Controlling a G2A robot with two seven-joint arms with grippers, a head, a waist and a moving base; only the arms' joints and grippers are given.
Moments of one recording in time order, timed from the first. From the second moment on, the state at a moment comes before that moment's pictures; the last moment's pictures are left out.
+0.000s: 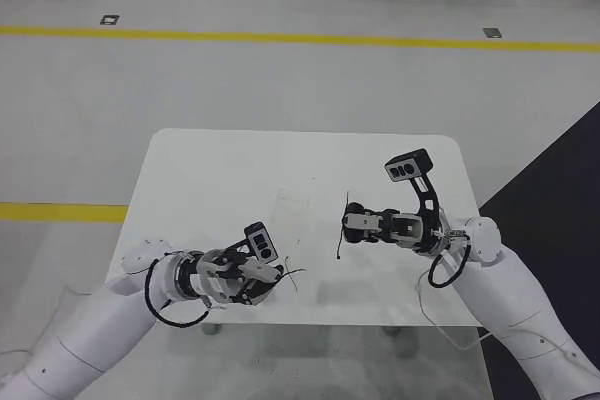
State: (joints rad) left arm 0.86 -0.84 -0.75 -1.67 -1.49 0.17 -1.25; right arm -0.95 -1.01 1.07 -1.53 0.94 -0.50 1.18
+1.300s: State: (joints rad) left arm 0.94 -0.98 -0.78 -1.64 -1.50 0.12 -1.19; right arm -0.99 -1.02 1.10 -1.58 0.90 -0.48 1.13
